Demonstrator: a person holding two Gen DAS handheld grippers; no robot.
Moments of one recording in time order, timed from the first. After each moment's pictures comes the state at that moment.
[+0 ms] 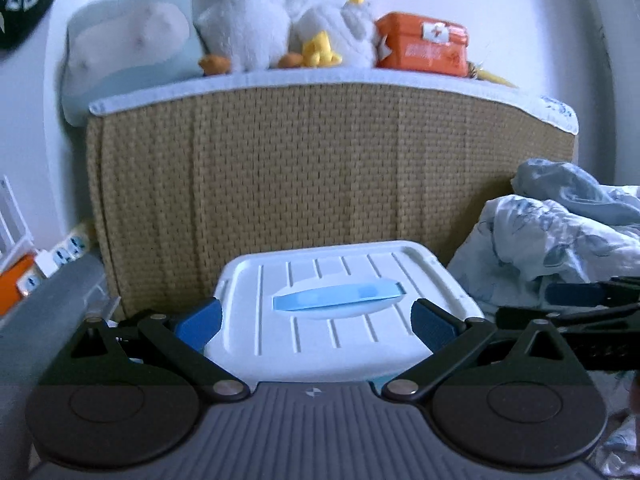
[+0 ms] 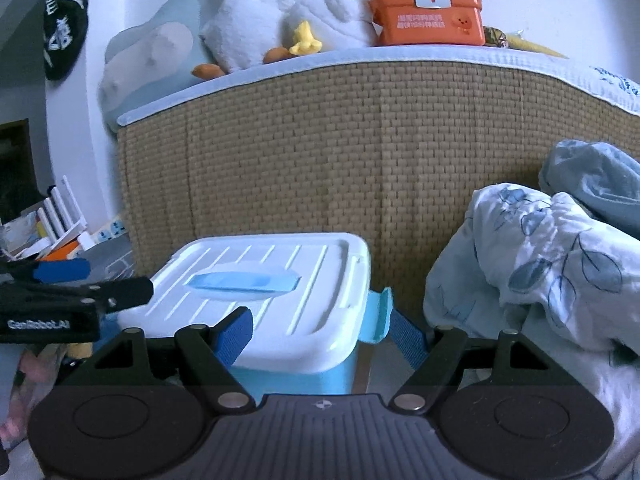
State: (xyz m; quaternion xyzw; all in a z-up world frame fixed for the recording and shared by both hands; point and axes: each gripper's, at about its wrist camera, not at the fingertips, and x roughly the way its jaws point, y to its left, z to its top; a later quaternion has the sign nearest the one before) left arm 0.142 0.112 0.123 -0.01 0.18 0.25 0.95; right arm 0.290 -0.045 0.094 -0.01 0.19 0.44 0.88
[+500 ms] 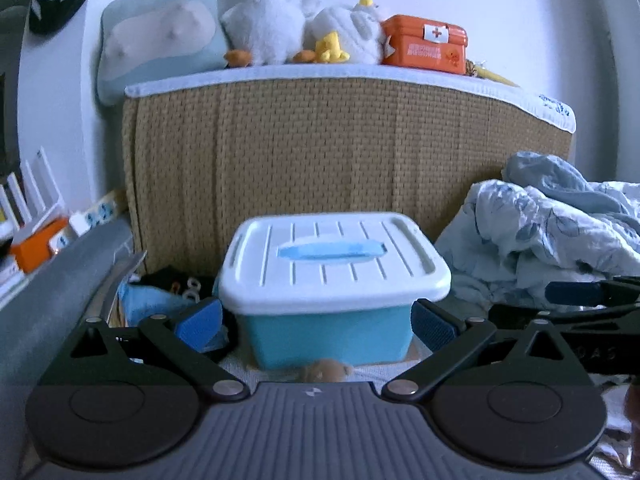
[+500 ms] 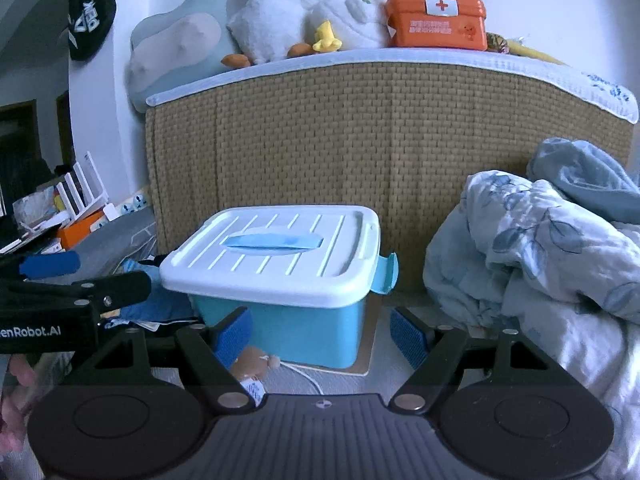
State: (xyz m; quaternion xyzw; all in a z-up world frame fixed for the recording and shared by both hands) left arm 0.087 0.069 0.114 -0.04 0.19 0.28 0.94; right arm 0.232 -0.083 0.093 -0.04 0.20 0.44 0.87
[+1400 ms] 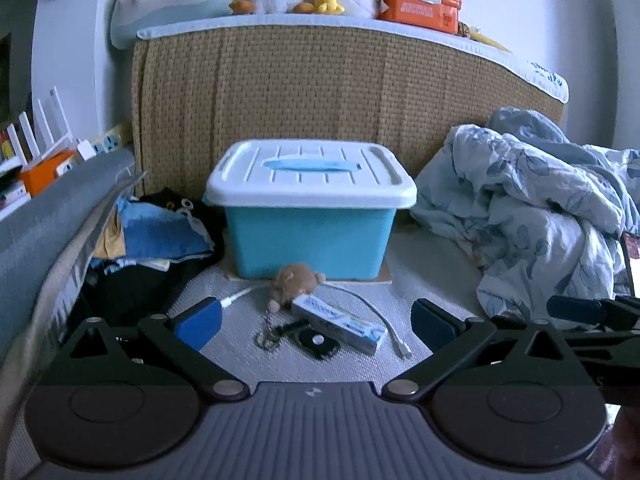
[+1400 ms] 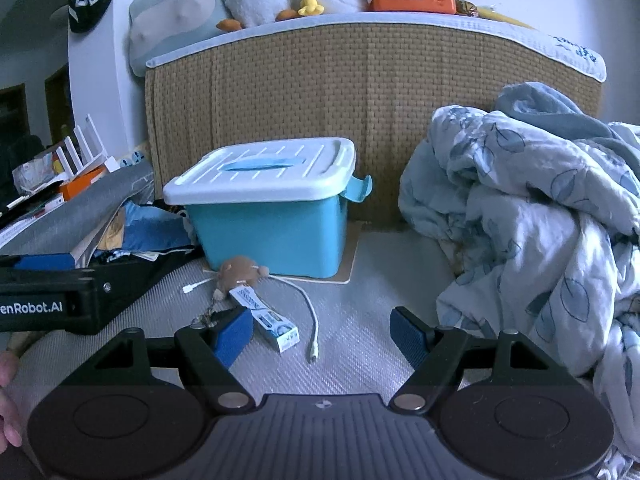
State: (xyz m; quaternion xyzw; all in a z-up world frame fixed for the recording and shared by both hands) left arm 0.048 0.011 0.070 -0.09 0.24 0.27 0.93; right arm 0.185 -0.142 0.040 -0.05 0.24 0.42 0.87
